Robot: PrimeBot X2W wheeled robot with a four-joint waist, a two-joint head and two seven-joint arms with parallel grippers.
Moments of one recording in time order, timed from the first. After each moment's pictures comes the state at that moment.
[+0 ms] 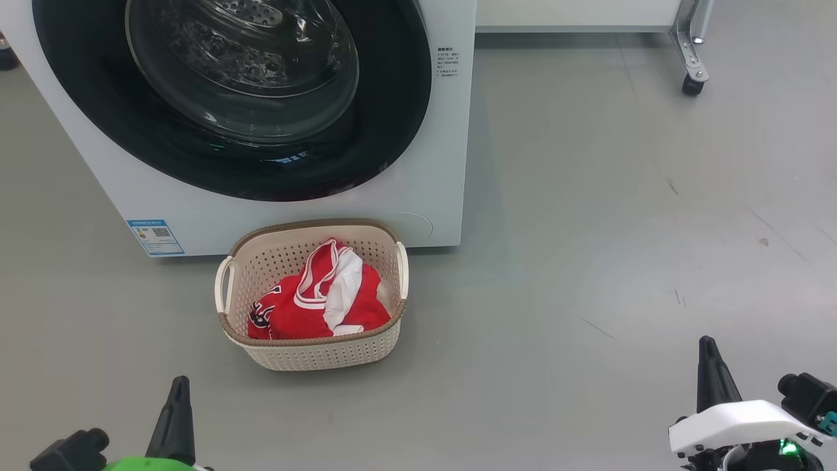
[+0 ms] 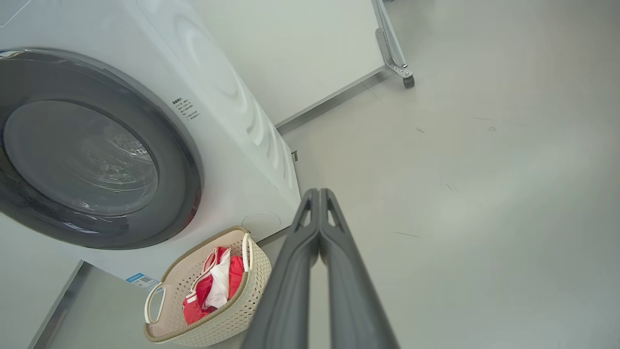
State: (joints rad) left arm 0.10 0.08 -0.08 0.20 -0.82 -0.12 -0.16; right arm 0.09 -0.04 0.01 0.20 0.66 0.05 -0.15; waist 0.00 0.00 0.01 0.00
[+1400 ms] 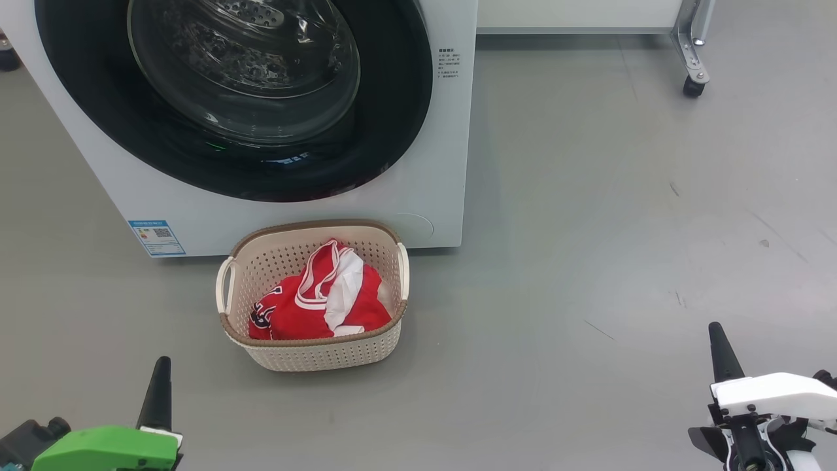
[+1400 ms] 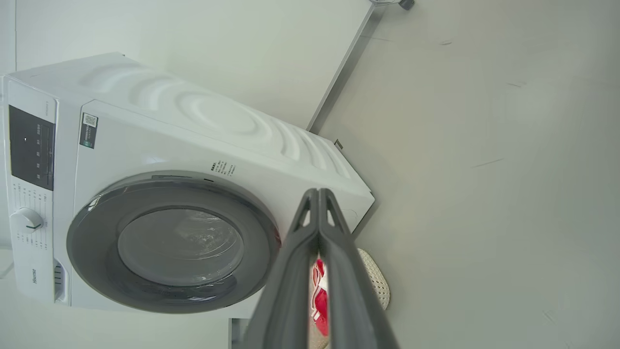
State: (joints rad) left arm 0.01 0.08 -0.01 0.24 -1.30 -0.12 -0.02; right arm 0.00 -0.04 -0.07 0.24 1.21 0.09 0.00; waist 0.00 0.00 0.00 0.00
